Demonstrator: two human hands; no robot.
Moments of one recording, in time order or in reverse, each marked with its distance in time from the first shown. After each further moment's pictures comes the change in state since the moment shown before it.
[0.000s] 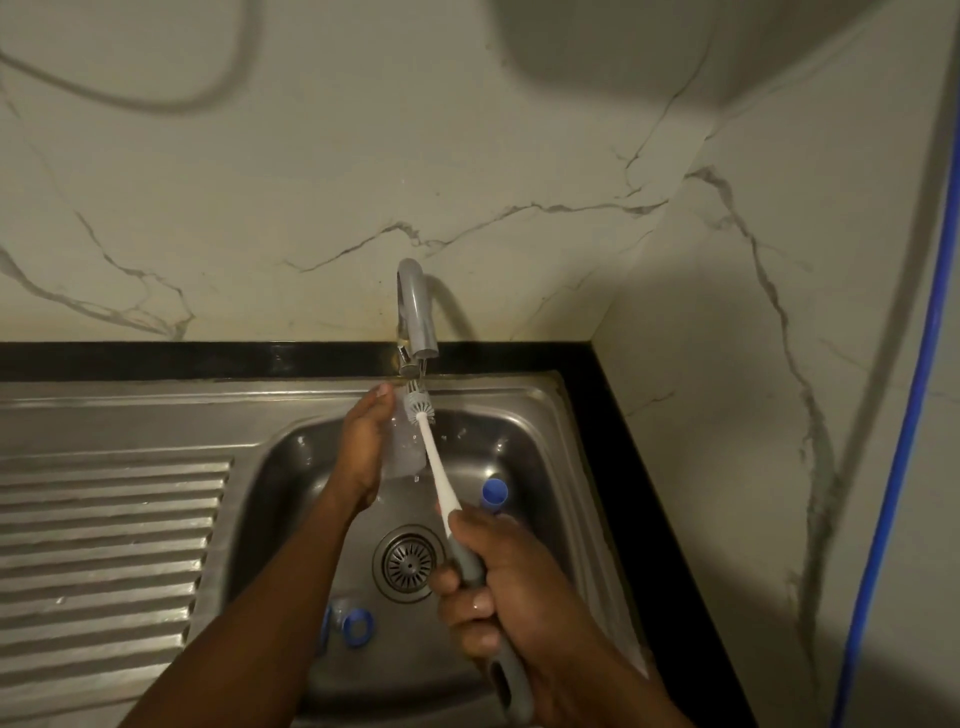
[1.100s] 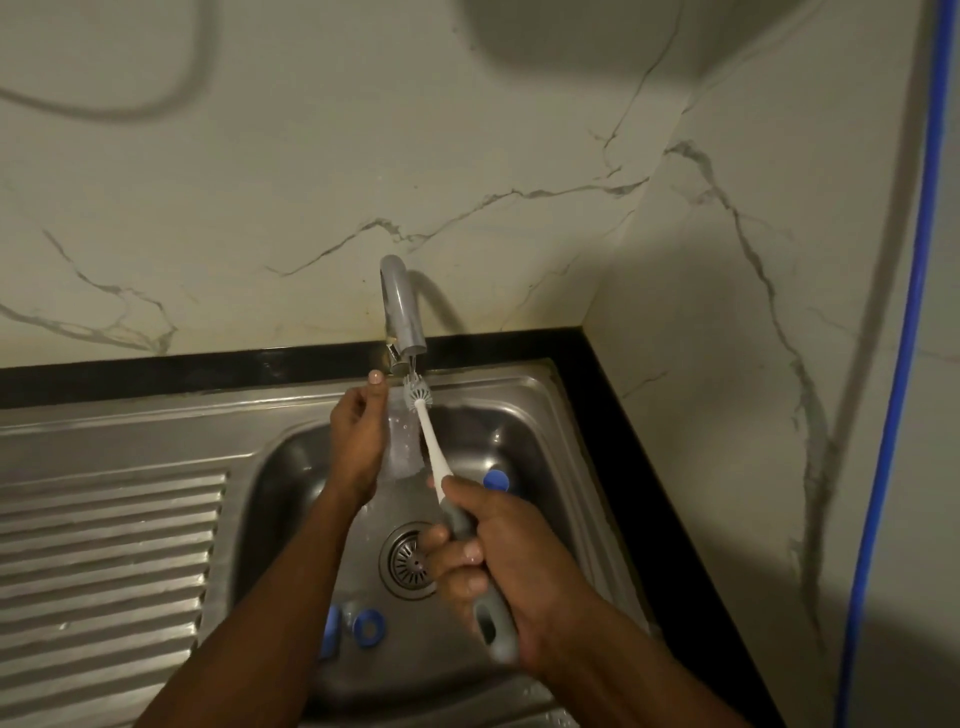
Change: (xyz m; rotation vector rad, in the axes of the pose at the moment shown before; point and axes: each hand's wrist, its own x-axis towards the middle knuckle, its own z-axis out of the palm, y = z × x) left_hand 0.009 -0.002 0.008 0.105 0.191 0.108; right_hand 0.003 -0.012 0.016 0.218 0.013 0.063
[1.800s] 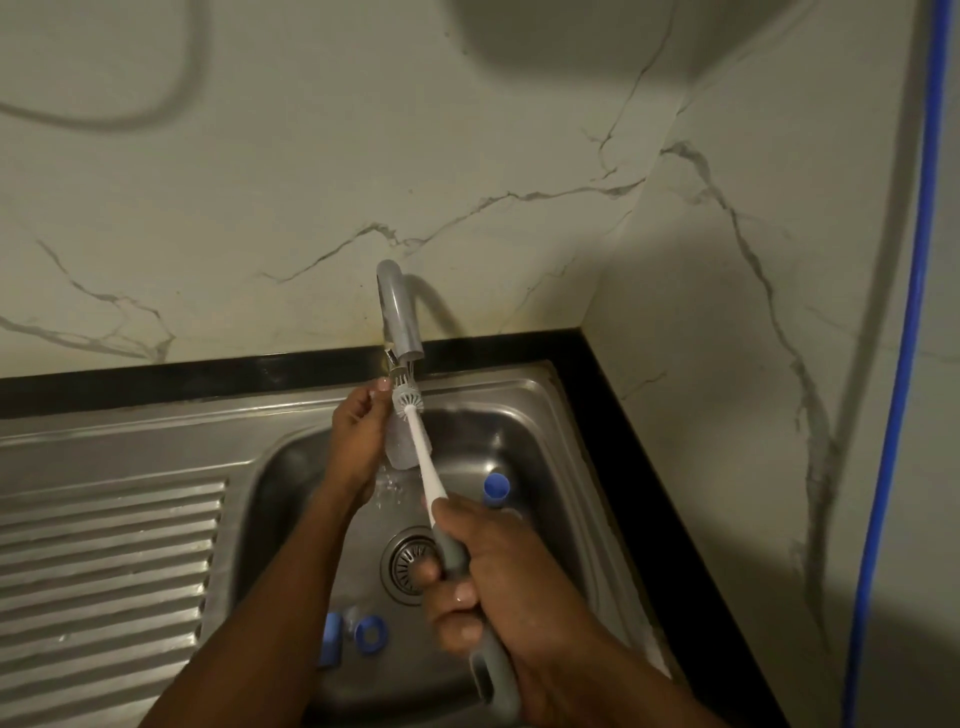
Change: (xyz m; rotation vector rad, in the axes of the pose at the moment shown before) left_hand 0.003 0.009 -0.003 -0.108 -0.131 -0.042; right_hand -0.009 0.009 0.003 -0.154 -0.025 -0.080
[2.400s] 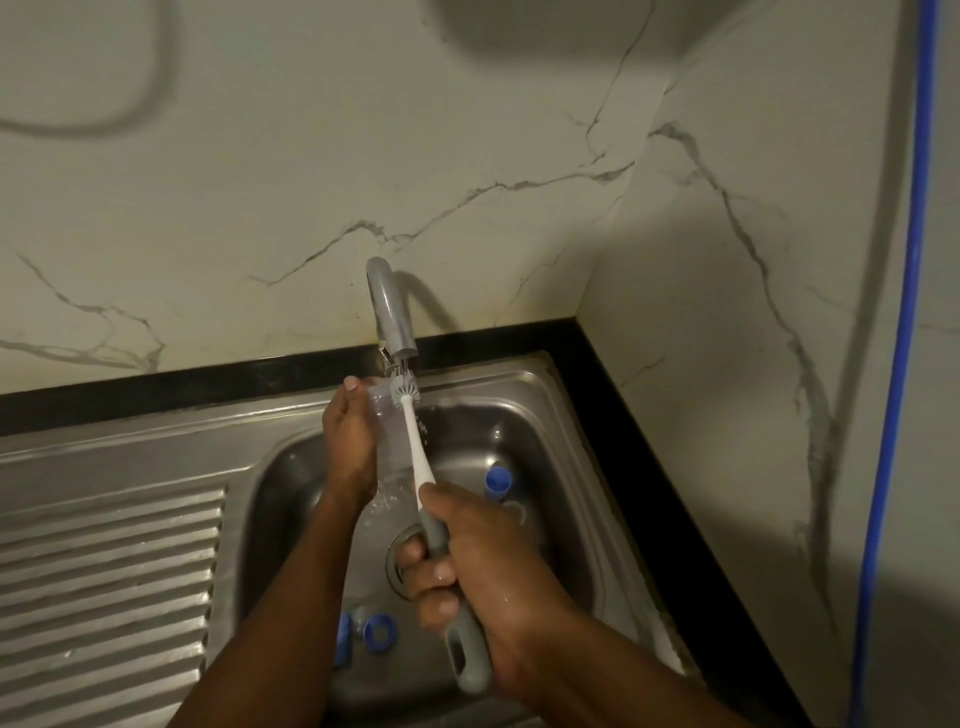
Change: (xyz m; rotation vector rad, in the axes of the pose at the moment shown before) left_hand 0.001 -0.002 0.001 -0.019 0.106 0.011; right_hand 0.006 0.000 0.012 0.092 0.030 0.028
